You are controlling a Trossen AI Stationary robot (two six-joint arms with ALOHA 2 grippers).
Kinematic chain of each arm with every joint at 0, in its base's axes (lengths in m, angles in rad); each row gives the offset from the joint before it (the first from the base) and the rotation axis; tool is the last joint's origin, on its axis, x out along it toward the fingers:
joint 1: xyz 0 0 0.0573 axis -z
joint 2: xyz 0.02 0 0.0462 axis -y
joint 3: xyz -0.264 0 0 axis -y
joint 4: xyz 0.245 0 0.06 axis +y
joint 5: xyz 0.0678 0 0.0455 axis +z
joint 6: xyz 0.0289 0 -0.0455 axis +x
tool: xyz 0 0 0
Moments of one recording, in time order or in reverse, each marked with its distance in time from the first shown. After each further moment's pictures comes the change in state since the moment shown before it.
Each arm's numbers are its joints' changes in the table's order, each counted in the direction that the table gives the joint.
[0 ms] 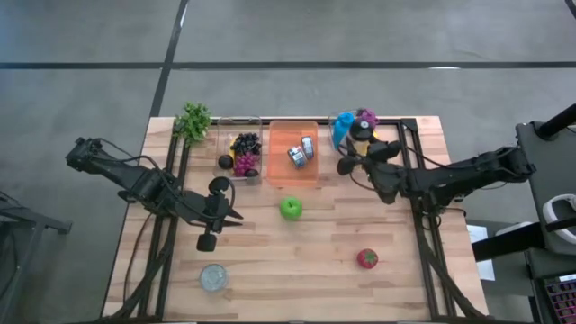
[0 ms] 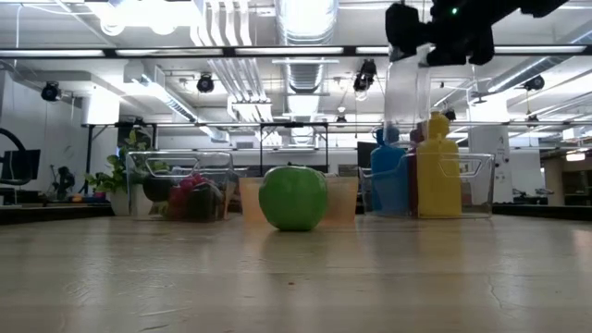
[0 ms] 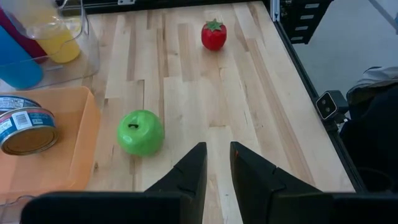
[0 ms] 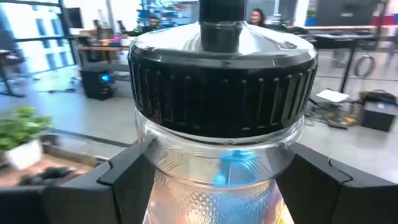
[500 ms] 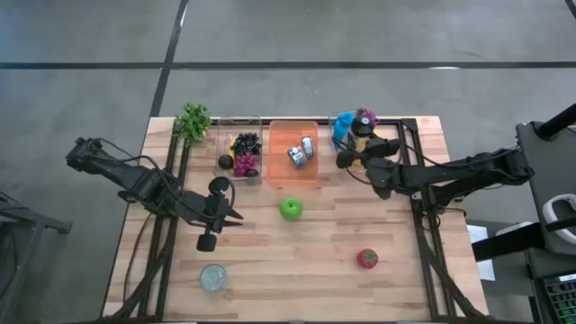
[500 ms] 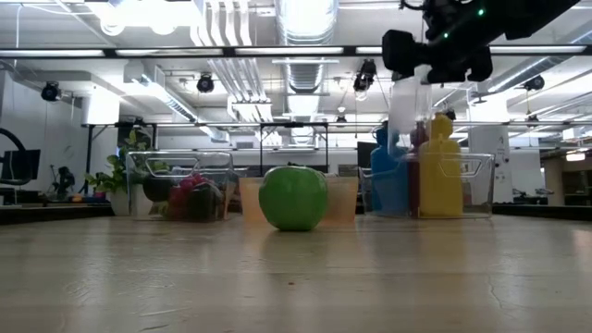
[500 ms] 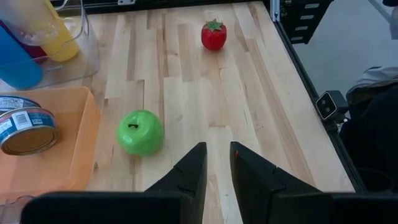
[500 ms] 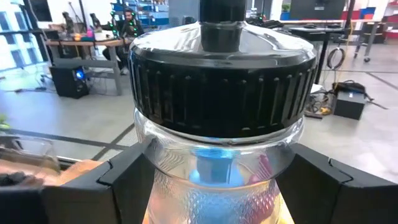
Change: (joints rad) left arm 0.000 0.000 0.000 0.000 0.000 0.000; right arm 0.108 -0.033 -0.038 0.003 0.016 0.067
